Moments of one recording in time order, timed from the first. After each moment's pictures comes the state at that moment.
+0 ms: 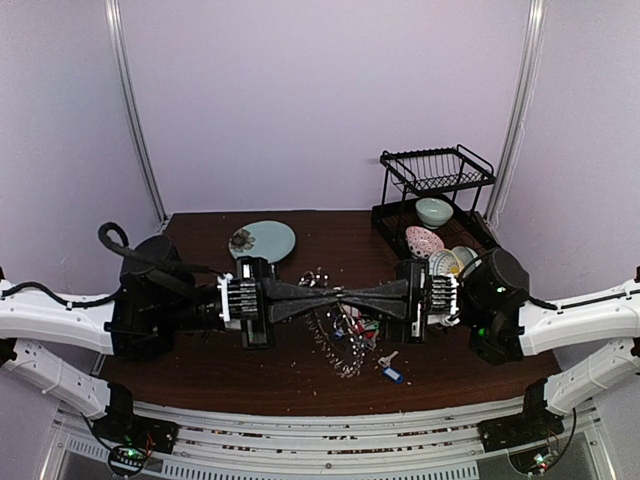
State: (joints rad) left arm -1.29 1.18 0.82 0.61 0.32 0.58; right arm 1.12 1.25 0.66 1.01 -0.52 -0.42
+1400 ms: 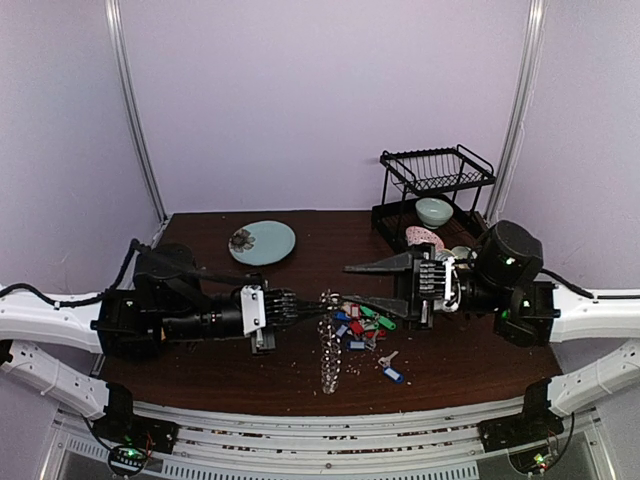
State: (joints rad) left arm -1.30 1.12 0.83 0.25 0.08 0.61; right arm 1.12 1.12 0.77 0.55 -0.45 -0.56
